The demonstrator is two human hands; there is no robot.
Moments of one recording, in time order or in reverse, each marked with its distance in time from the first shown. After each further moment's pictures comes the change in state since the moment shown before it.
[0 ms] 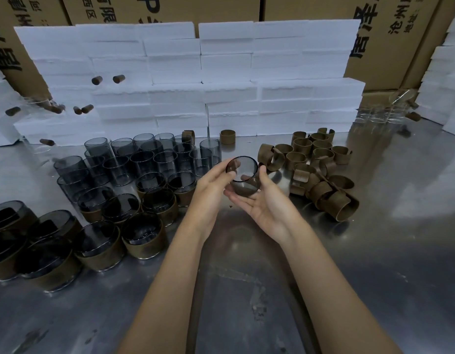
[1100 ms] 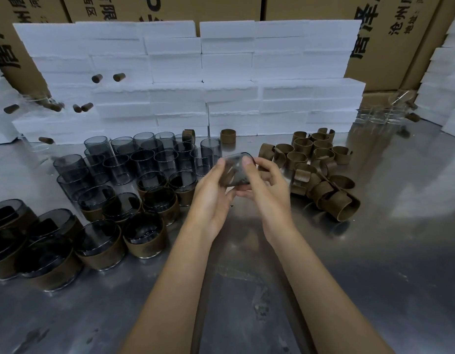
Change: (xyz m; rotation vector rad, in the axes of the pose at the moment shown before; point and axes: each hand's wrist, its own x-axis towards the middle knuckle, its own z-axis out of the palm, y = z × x) left_hand 0.001 0.003 0.010 -0.335 0.064 -0.123; right_hand 0.001 0.015 0.009 -0.427 0.226 -0.504
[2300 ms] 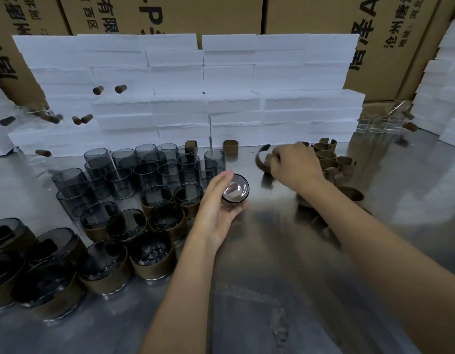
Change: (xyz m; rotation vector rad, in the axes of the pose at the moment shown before) left_hand 0.027 -0.006 -0.022 -0.151 0.012 -0.127; right_hand 0.094 -0.055 -0.018 -1.645 -0.088 -0.410
